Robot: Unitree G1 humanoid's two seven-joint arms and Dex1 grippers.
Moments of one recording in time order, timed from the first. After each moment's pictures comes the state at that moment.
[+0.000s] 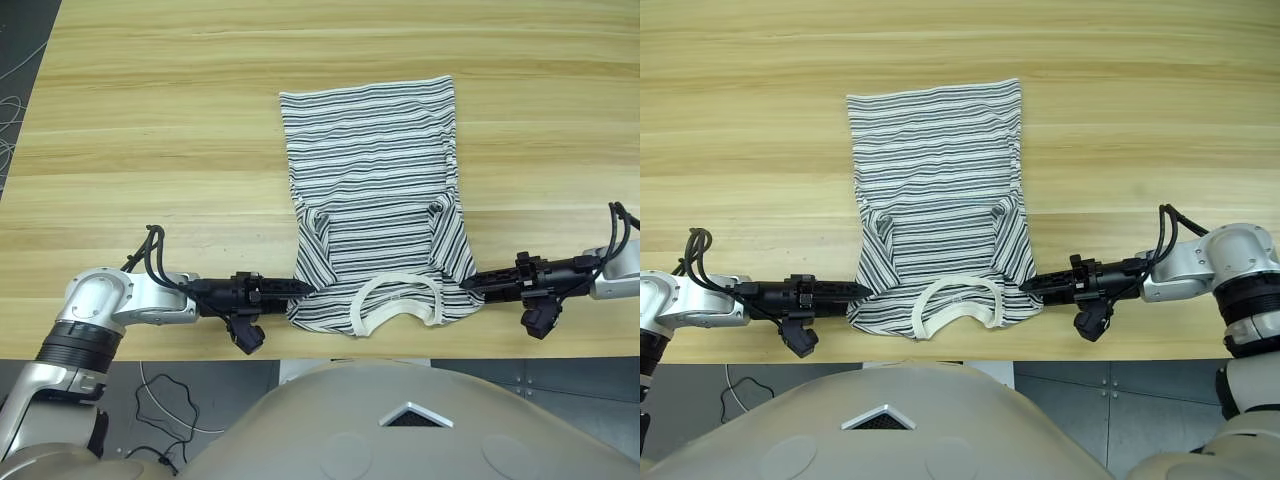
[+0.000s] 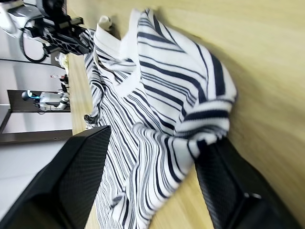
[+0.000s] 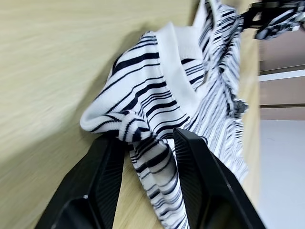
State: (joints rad) left arm 0.05 0.89 -0.30 0.15 1.06 -1.32 -0.02; right arm -0.31 -1.03 0.62 0.51 -1.42 -1.46 -0.51
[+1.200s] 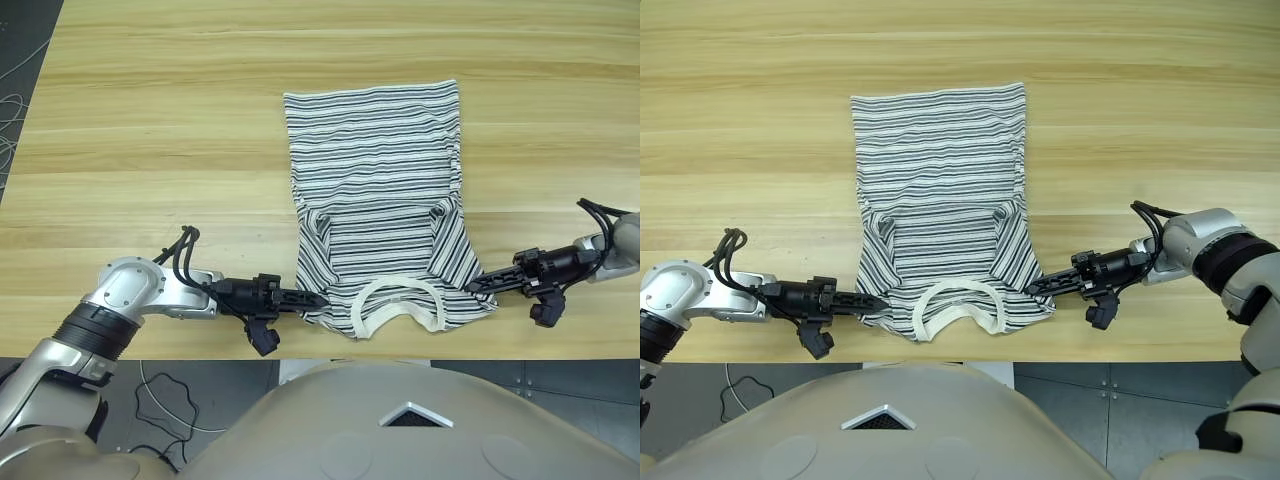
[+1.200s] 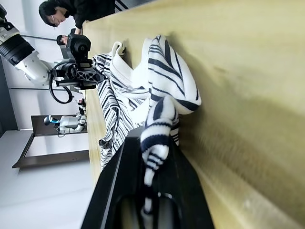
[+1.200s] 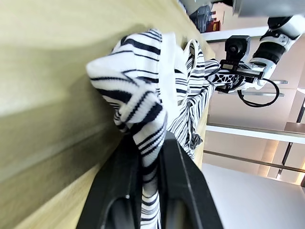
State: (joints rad) left arm -0.04 0.94 -0.55 0.08 1.18 -1.22 0.20; right arm -0.69 -1.06 1.44 0.52 -1.74 -0.95 -1.29
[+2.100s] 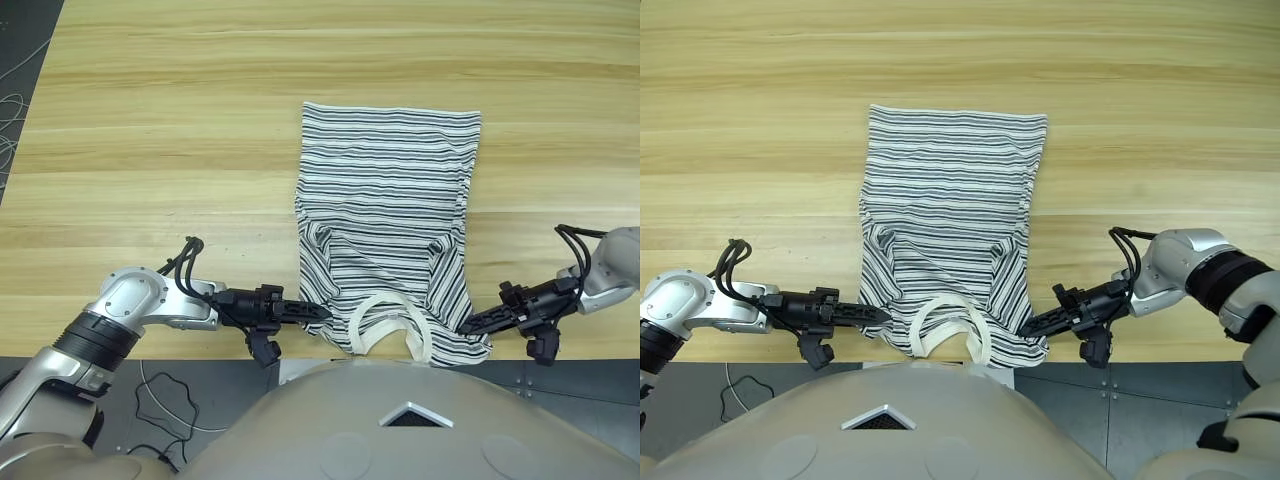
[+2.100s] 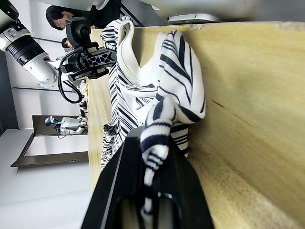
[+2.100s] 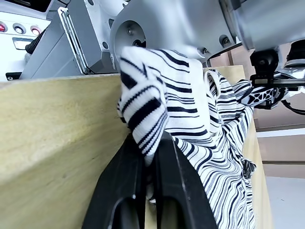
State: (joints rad) left arm -0.01 0.95 -0.56 0.05 1.15 -1.20 0.20; right arm -0.59 -1.08 1.31 0.42 -1.51 -1.31 -0.86
